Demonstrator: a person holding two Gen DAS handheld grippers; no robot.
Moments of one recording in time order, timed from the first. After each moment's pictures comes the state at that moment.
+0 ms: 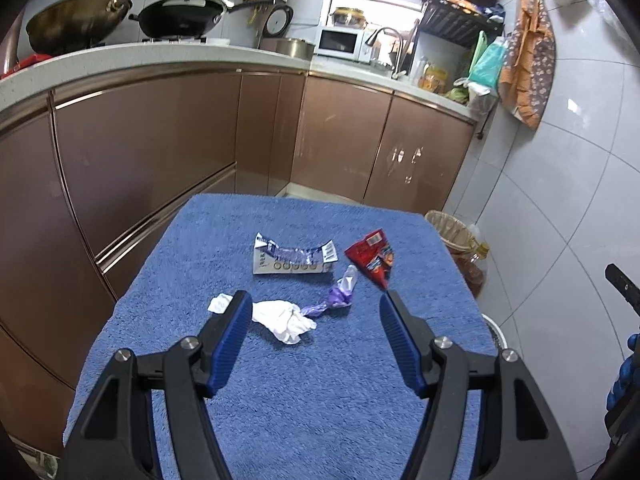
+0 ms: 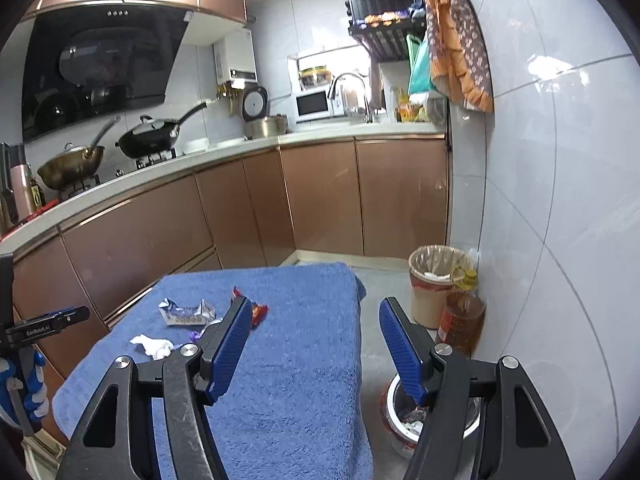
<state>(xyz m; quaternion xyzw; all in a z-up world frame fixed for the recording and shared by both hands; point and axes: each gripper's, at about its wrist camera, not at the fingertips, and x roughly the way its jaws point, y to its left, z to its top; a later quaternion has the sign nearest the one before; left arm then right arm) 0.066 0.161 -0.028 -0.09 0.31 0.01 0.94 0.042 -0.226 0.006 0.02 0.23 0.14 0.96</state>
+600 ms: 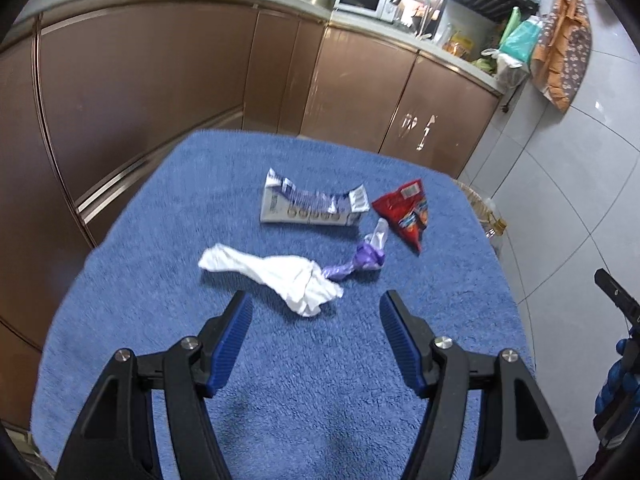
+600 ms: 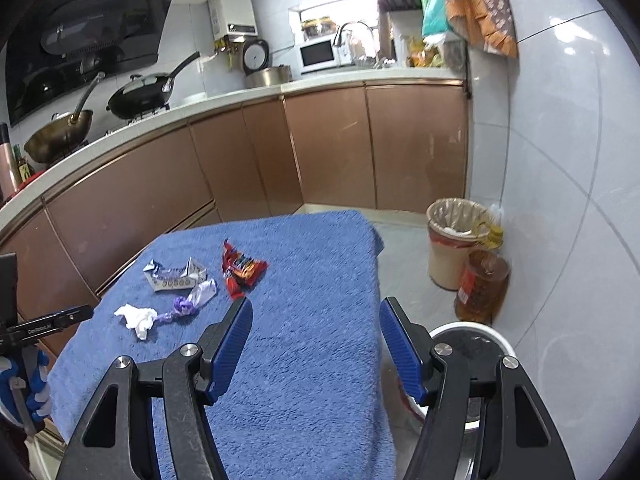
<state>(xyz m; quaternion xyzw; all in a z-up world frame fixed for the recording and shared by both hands) 0.112 0.183 -0.104 -0.13 0.39 0.01 0.91 0.100 -0.204 -0.057 0.02 0.31 0.16 0.94</state>
